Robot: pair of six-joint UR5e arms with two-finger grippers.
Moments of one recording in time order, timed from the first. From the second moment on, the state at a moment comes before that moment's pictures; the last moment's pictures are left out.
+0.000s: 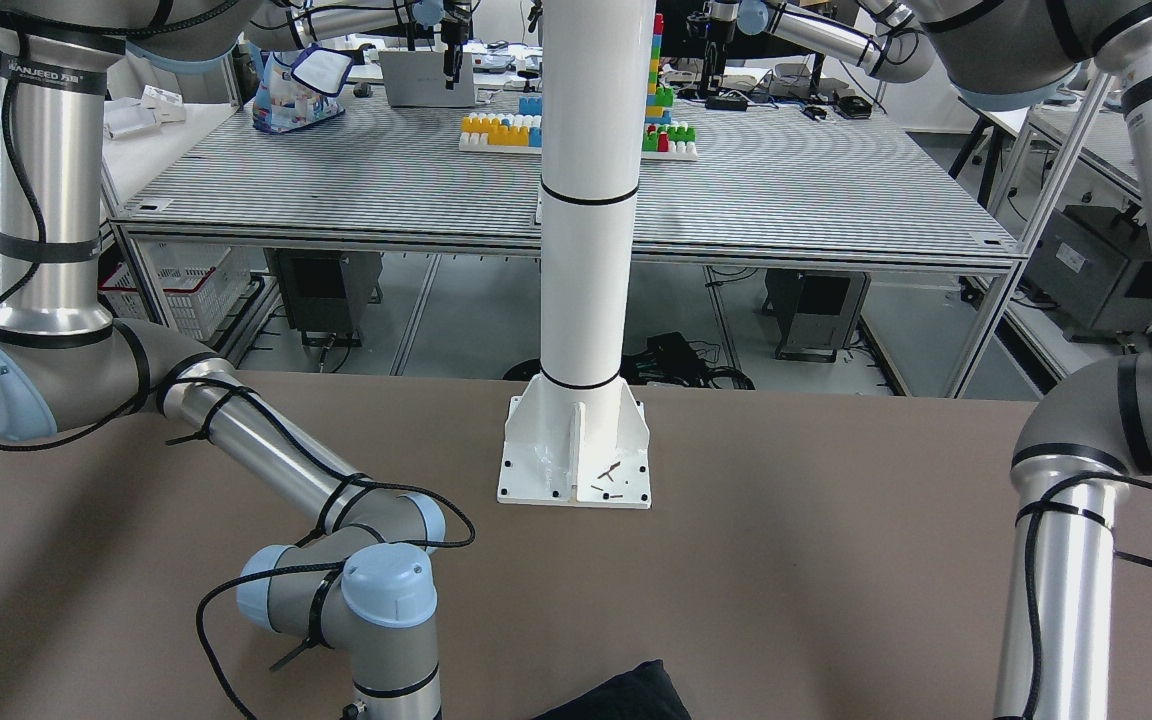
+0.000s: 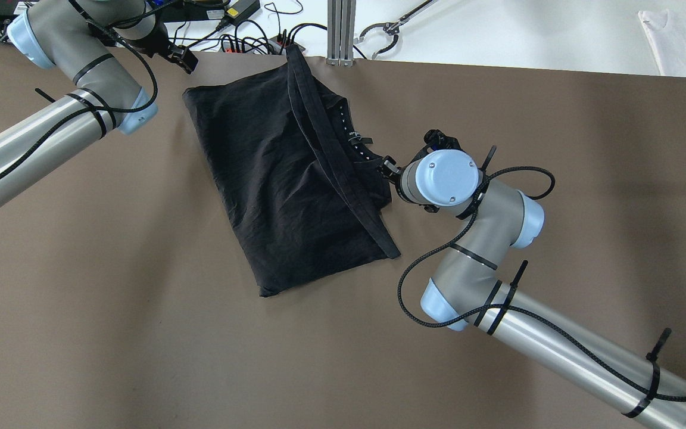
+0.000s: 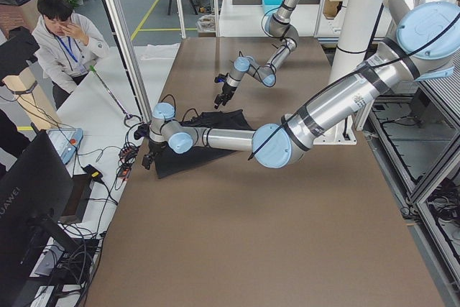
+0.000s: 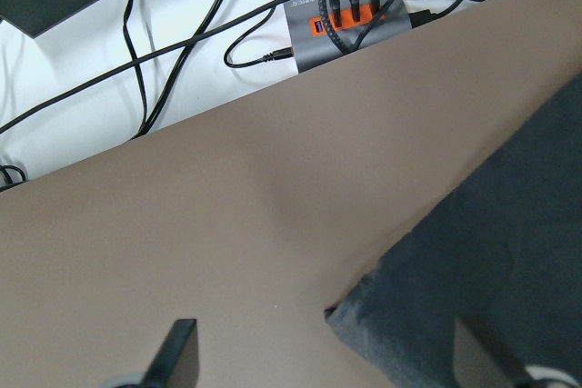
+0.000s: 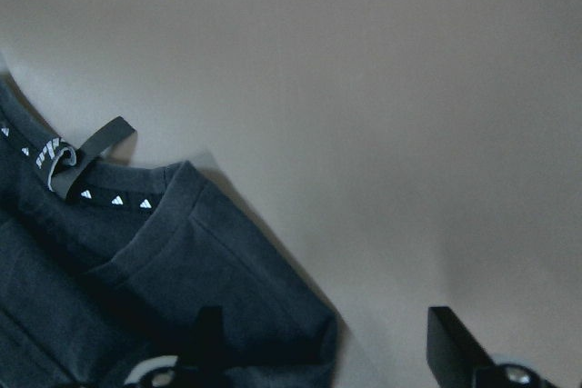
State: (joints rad) left arm -1.10 -2.56 -0.67 -2.25 -1.98 -0.47; right arm 0.64 -0.88 1.37 -1.10 1.57 1.82
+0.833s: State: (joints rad) left arm -1.10 -2.56 -0.68 -2.25 -1.98 -0.47; right arm 0.58 -0.86 1.32 -1.07 1.48 1.84
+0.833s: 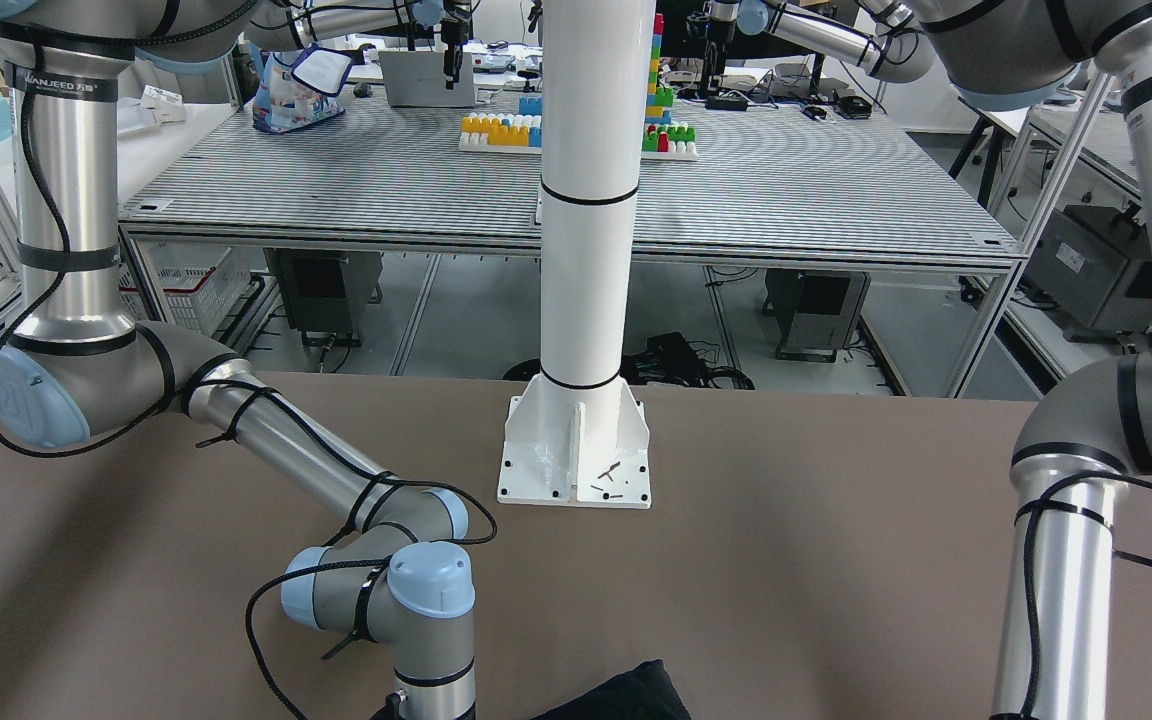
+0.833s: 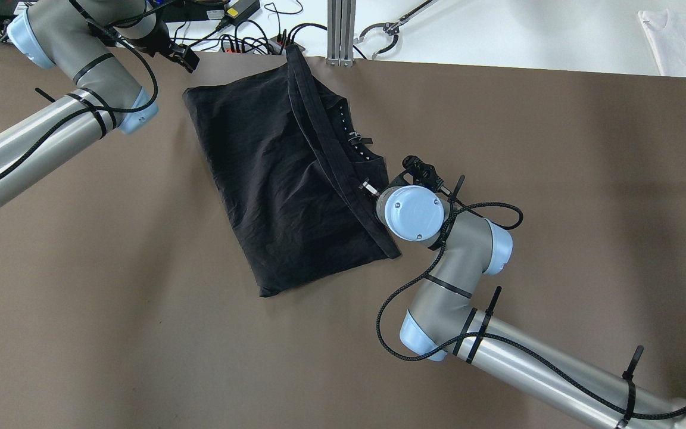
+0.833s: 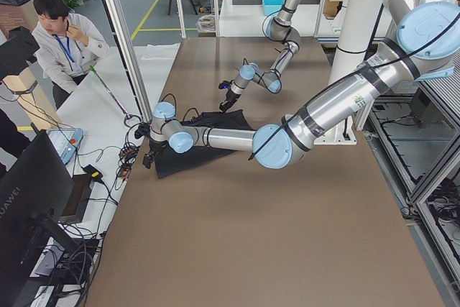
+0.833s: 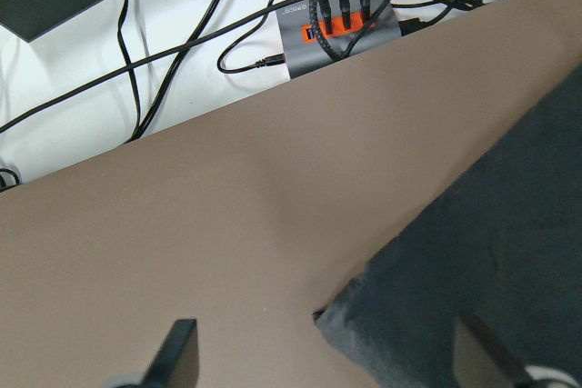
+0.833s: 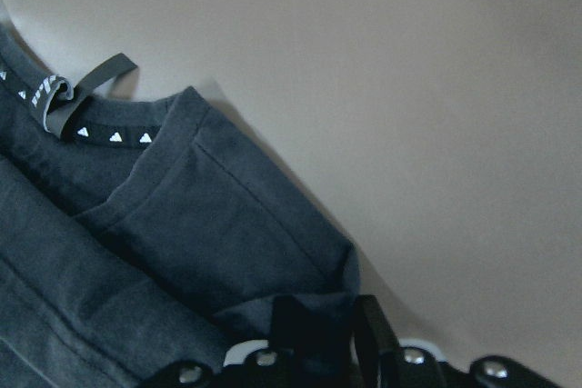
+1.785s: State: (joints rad) left arm -1.10 -2.55 -0.68 -2.25 -1.98 -0.47; right arm 0.50 -1.04 1.55 -1.04 1.47 1.76
